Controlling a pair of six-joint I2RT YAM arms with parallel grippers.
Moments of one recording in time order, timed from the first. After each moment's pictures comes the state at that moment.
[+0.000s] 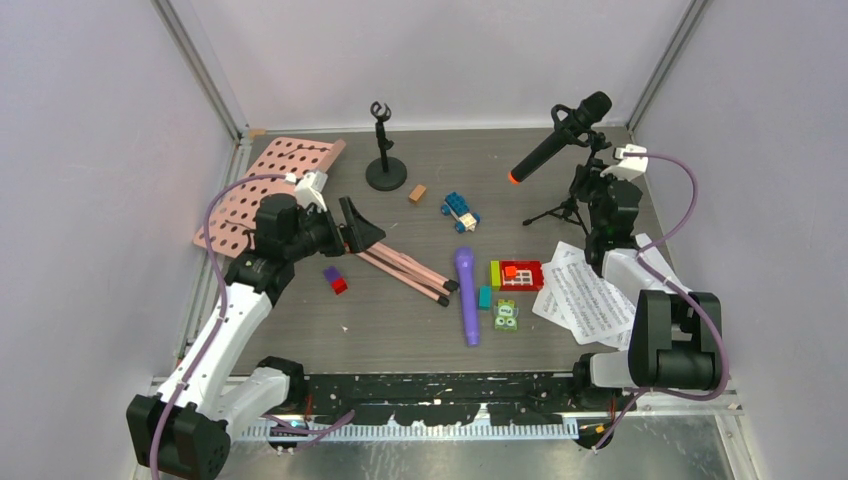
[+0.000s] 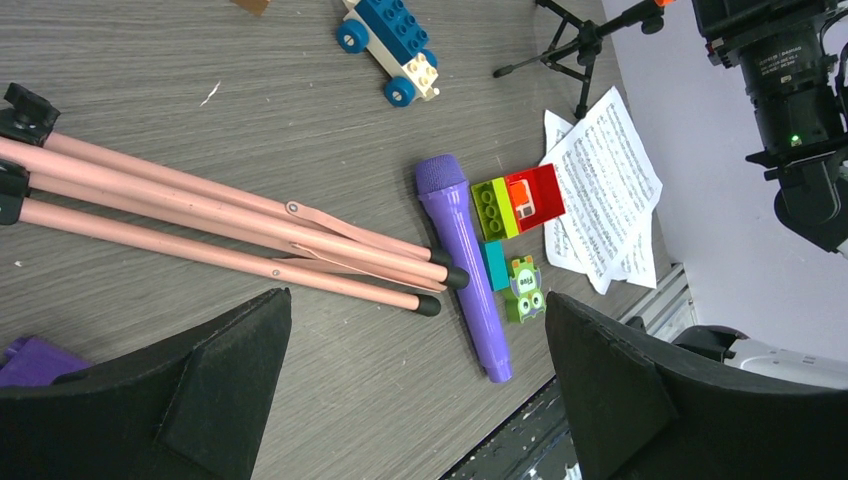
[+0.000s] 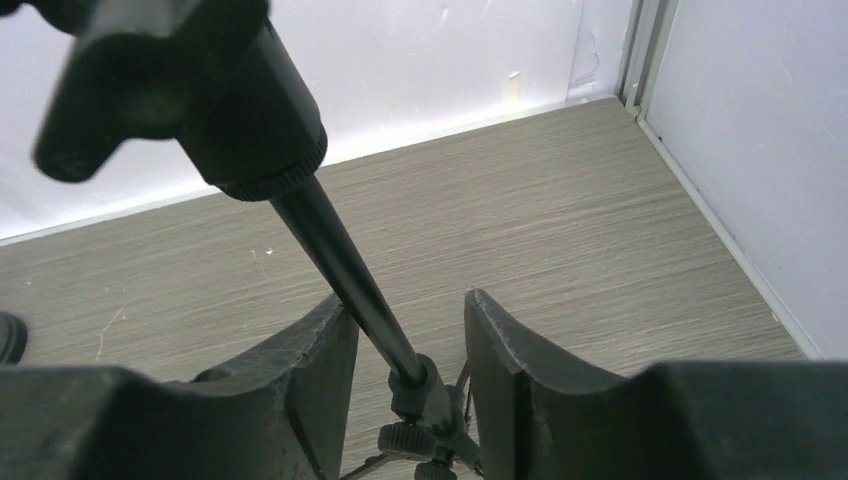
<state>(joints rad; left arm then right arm) -0.25 0.95 0.82 -0.31 0.45 -0.53 -0.08 1.36 0.65 0.69 0.07 0.18</state>
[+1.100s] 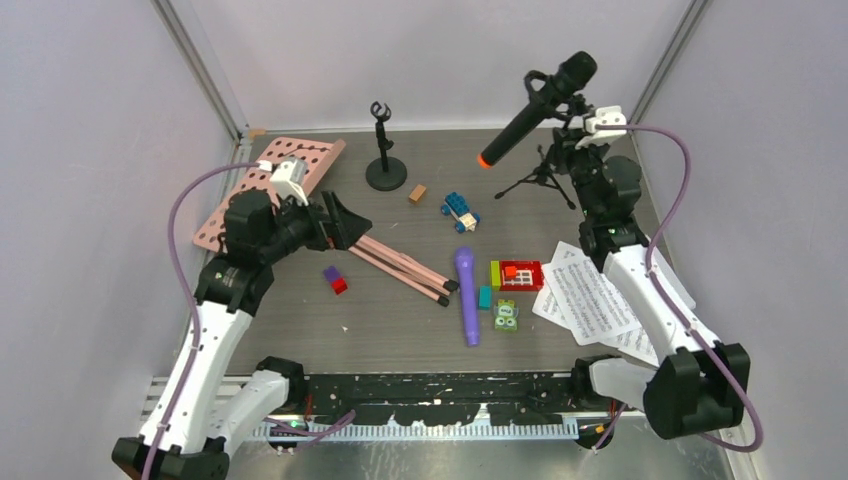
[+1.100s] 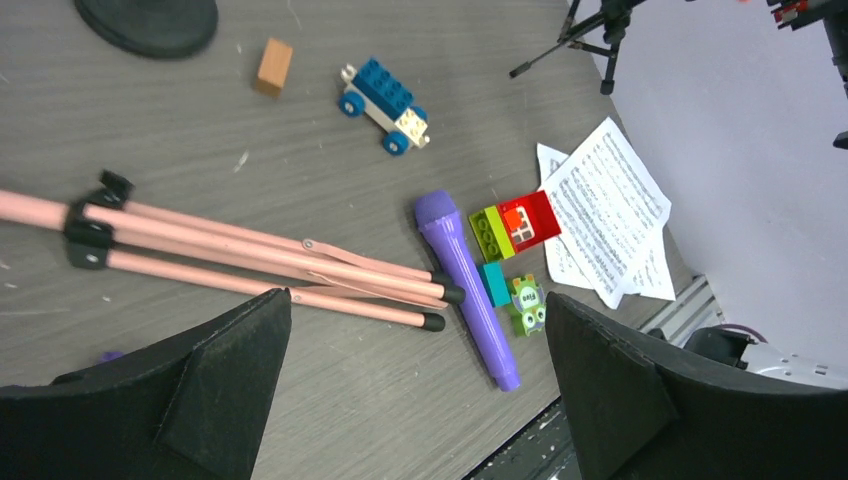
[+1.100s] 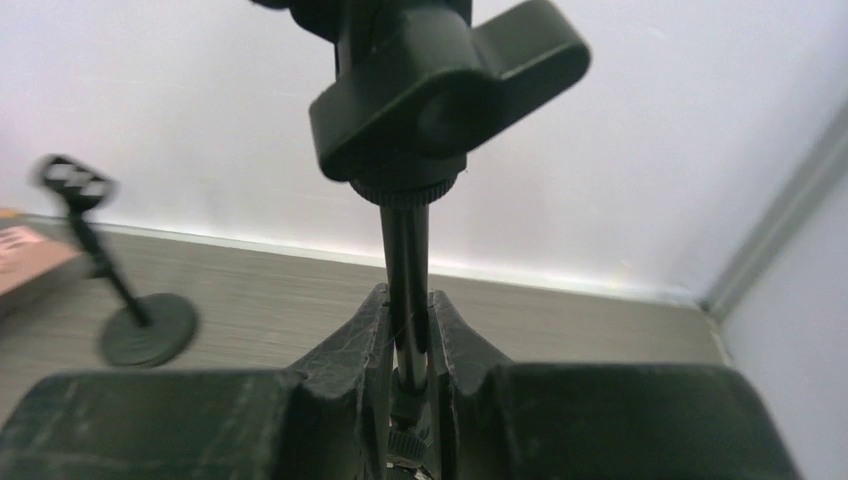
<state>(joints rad) -0.24 0.84 1.02 -0.50 0.40 -0.42 0.18 1.15 0.91 0.41 0.00 -0.03</state>
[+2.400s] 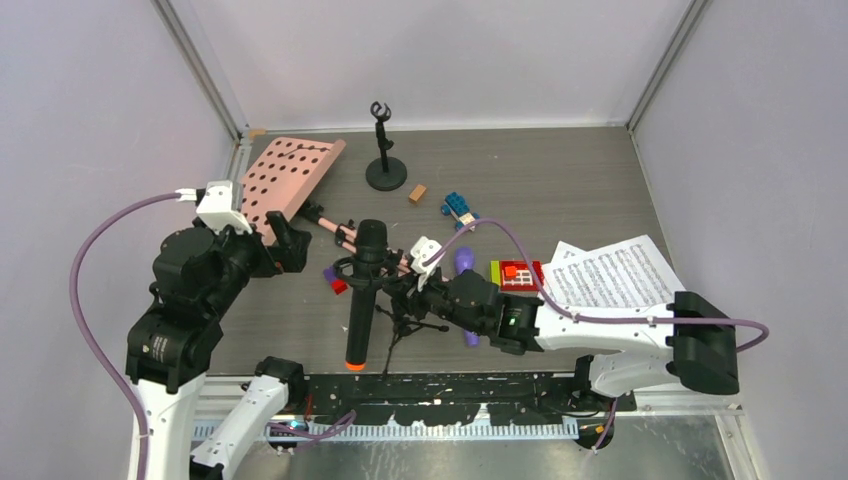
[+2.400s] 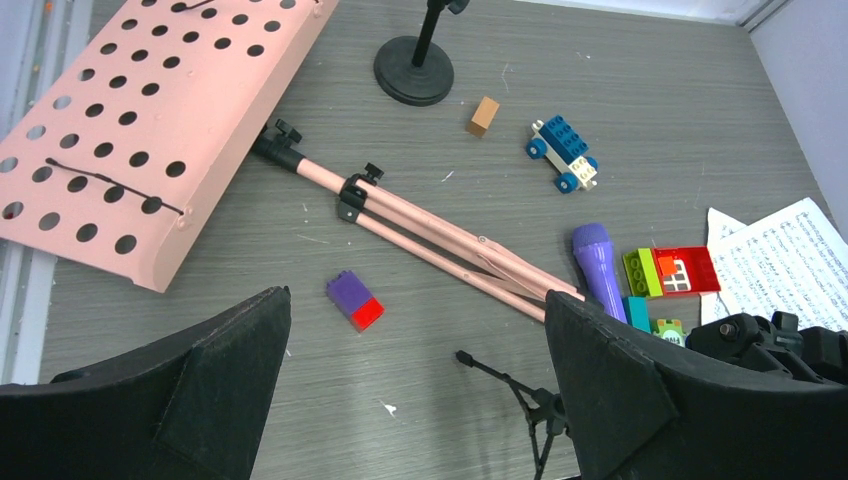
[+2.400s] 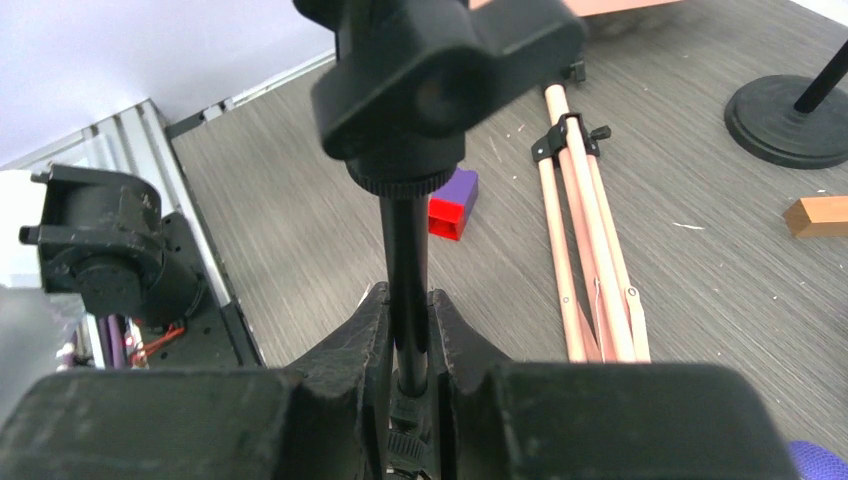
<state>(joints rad) -0.24 0.67 1.30 -0.95 -0.03 -0.26 1.26 1.26 0.77 0.37 0.24 0.15</state>
